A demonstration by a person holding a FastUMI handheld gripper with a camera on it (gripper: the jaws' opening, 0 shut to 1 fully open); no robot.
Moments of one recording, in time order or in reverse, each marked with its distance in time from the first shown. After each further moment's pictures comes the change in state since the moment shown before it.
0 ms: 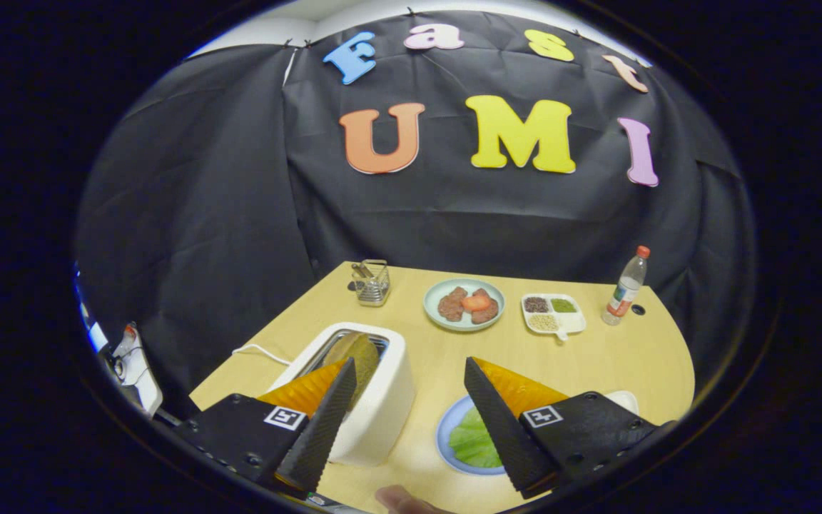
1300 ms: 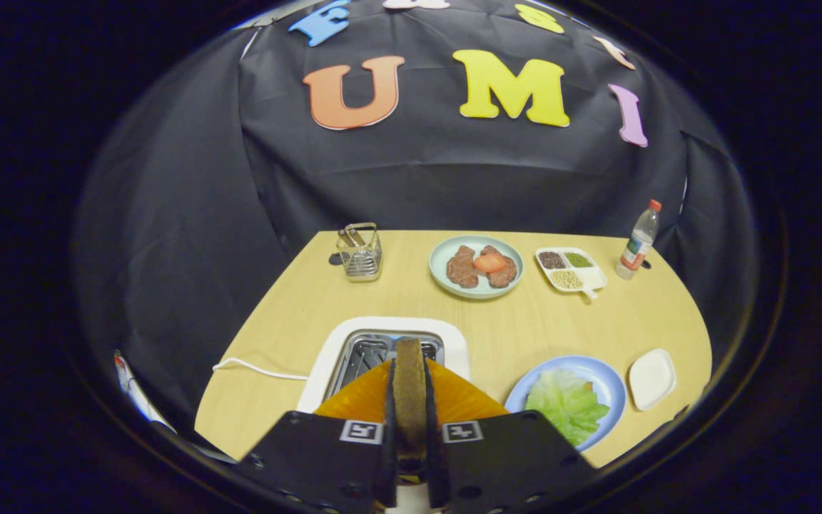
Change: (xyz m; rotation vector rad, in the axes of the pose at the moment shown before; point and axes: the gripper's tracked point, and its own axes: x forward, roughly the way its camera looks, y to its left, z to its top) arm 0.088 0.044 -0.030 0.102 0.172 -0.170
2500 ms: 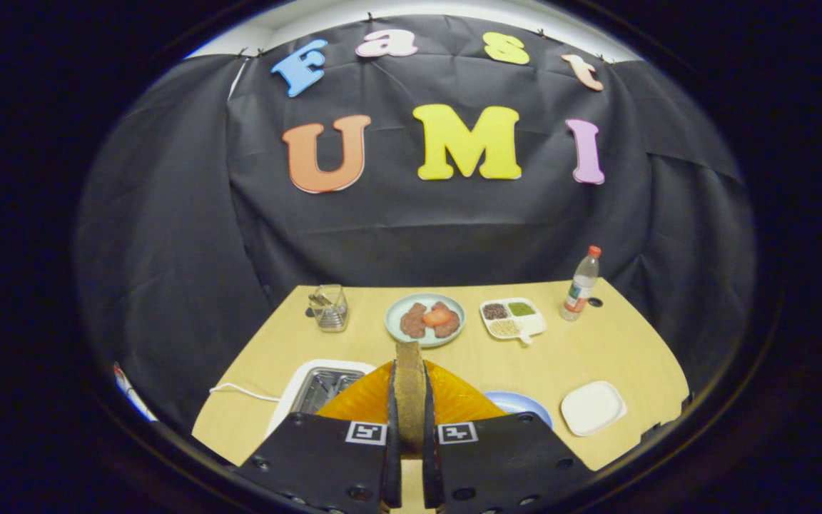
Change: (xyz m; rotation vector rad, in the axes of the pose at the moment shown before) arm -0.075 -0.092 0.038 0.058 -0.174 -0.069
